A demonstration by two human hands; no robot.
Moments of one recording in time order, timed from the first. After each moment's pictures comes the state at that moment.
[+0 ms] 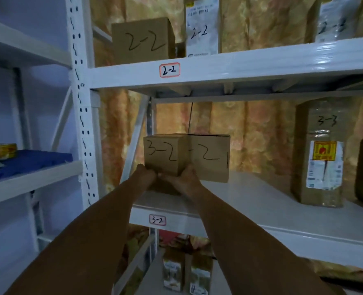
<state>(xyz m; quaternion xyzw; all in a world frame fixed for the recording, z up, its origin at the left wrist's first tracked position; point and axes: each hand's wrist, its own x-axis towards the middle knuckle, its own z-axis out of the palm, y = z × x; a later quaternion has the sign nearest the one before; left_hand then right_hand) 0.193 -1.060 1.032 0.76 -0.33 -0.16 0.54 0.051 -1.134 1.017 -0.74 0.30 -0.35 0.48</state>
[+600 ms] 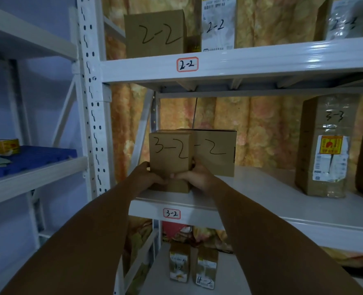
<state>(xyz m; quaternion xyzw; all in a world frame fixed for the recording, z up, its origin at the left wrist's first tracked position) 0.239 -1.027 1.011 0.68 -0.43 -0.25 0.54 0.056 -1.141 1.017 -0.75 0.29 -0.32 0.50</state>
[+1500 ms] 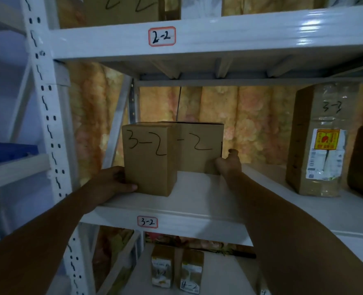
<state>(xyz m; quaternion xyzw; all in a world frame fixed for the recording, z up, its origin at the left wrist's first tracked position) 0.245 -1.020 0.998 0.67 -0.49 -0.22 0.52 -0.013 -1.277 1.008 -0.64 0.46 -0.48 0.39</state>
